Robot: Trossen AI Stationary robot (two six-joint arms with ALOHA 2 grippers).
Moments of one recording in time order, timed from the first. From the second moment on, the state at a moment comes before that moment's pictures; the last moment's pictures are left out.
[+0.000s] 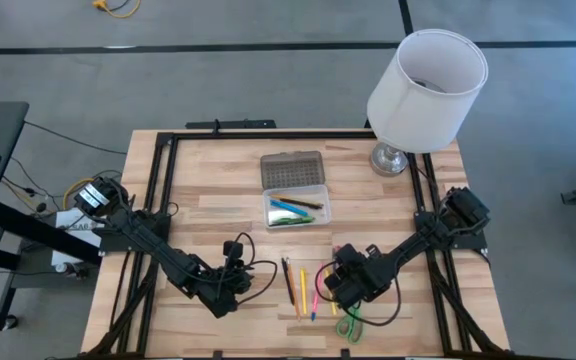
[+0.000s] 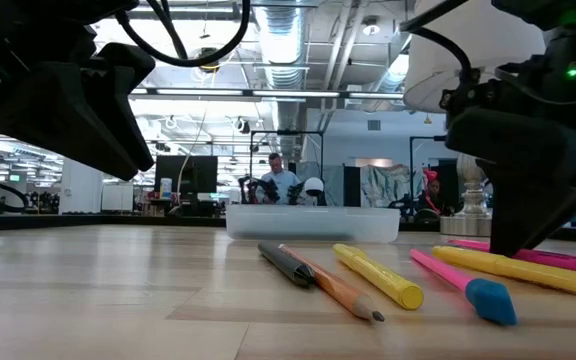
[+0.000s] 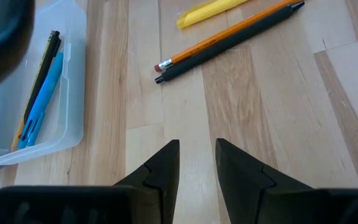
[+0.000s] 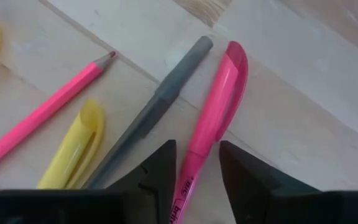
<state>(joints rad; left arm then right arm) -0.67 1.64 0.86 -0.28 -0.65 -0.28 0.58 1.88 1.06 -0.78 0.40 1.49</state>
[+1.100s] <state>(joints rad) -0.62 1.64 0.86 -0.38 -0.66 -0.19 0.39 1.88 1.06 -0.78 0.27 1.14</state>
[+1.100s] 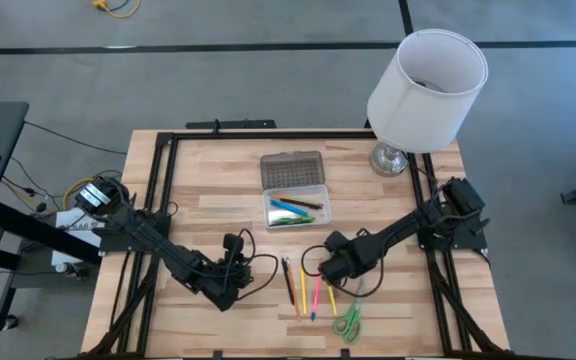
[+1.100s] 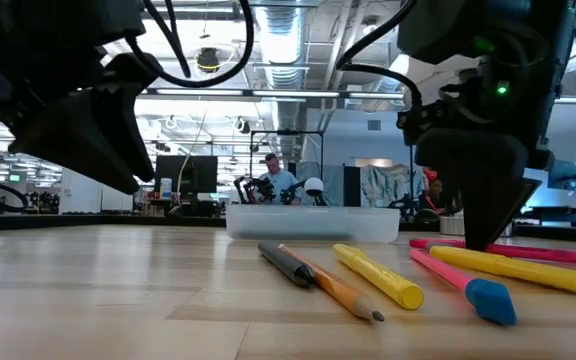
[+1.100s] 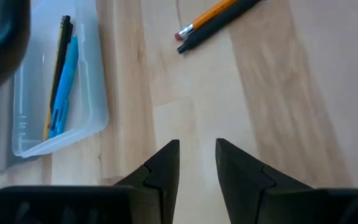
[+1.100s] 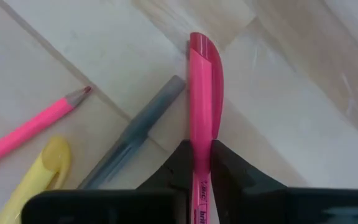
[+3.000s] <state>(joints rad) -0.53 1.64 0.86 -0.51 -0.78 -0.20 0.12 1.89 1.28 -0.57 0.69 0.17</state>
